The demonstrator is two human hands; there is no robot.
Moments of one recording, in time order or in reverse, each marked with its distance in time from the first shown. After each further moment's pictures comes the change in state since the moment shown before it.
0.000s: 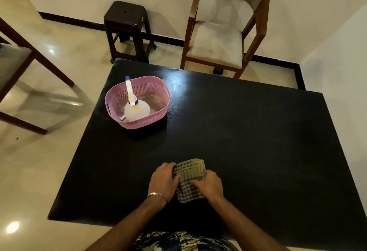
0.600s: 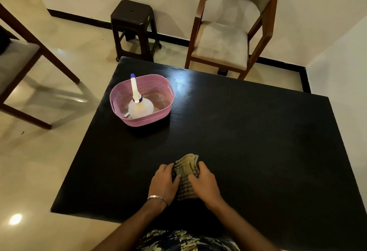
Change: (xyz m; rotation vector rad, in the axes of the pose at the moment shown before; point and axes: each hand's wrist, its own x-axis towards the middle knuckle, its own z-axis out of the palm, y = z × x) left_hand -0.017 0.004 0.002 -0.063 0.038 -0.091; right_hand -0.047 -0.026 -0.006 0.118 -0.026 -0.277
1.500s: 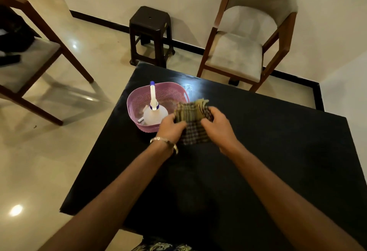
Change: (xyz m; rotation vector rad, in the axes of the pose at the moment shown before) left_hand 0.088 0.077 -0.151 -1.067 0.054 -0.146; right_hand 0.040 -0.161 -0.071 0.115 0.082 -0.348
